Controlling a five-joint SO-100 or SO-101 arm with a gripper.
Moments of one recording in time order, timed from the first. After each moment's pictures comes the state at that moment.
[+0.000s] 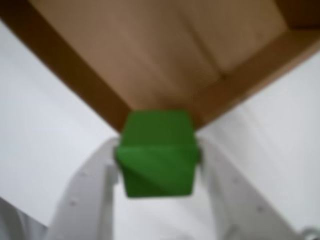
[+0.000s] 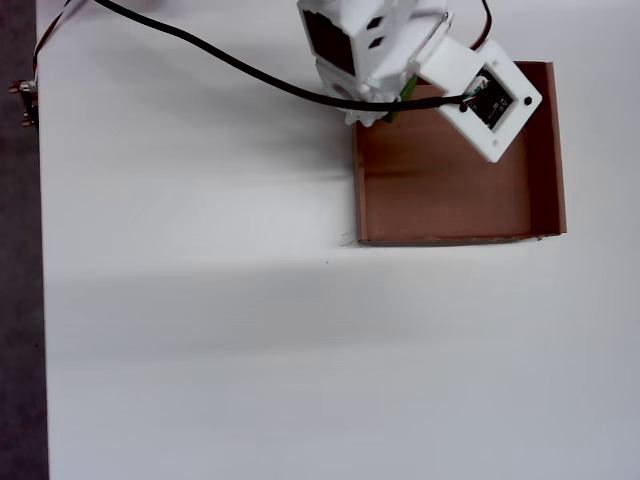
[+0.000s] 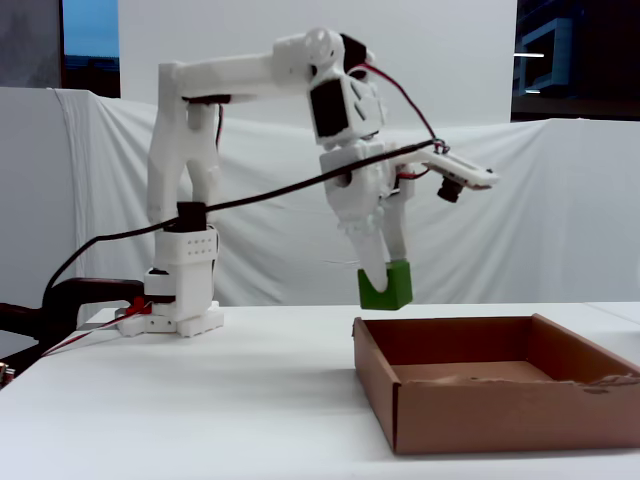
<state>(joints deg) -50.5 84.2 83.5 64.6 -73.5</state>
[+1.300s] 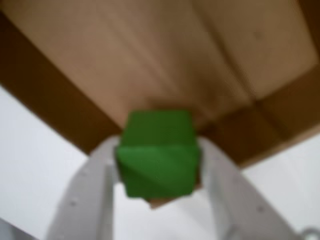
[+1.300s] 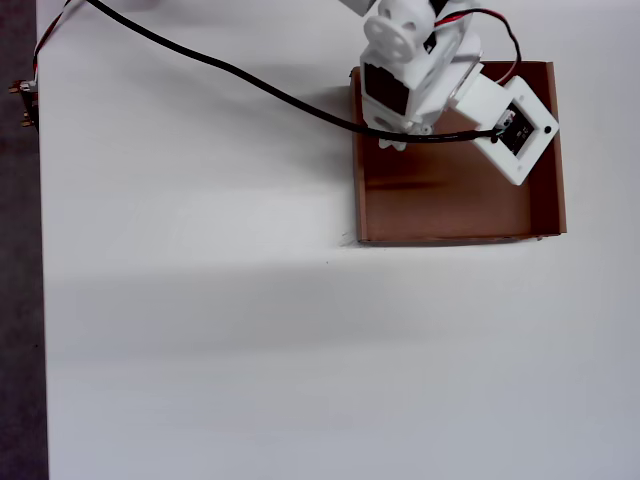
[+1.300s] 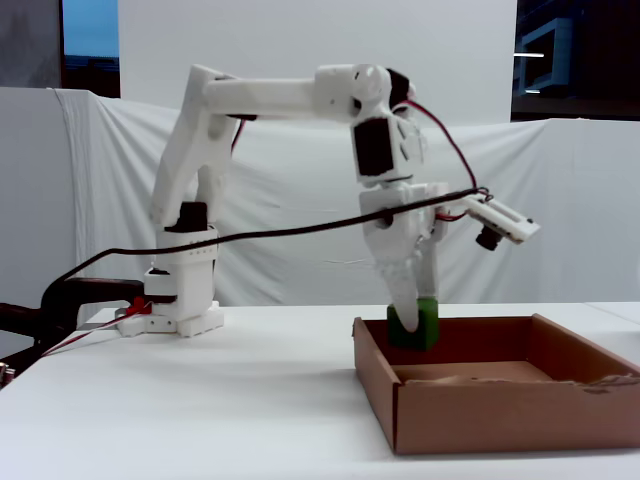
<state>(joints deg) -52.0 67.1 69.7 64.6 -73.5</state>
